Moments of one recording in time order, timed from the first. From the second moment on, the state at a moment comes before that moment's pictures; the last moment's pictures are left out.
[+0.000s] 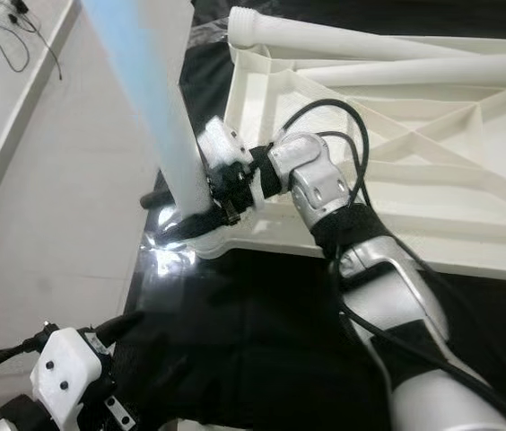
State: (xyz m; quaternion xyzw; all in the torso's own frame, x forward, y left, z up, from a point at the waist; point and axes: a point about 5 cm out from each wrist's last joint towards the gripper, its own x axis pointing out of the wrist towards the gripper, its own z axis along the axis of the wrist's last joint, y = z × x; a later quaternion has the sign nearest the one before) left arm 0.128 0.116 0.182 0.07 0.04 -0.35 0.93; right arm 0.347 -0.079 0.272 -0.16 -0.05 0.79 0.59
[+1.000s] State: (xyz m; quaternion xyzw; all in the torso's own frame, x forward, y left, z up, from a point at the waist) left arm 0.137 0.114 0.178 0.08 0.03 -0.35 0.93; right arm 0.333 -0.090 0.264 -0.27 -0.12 0.72 0.63
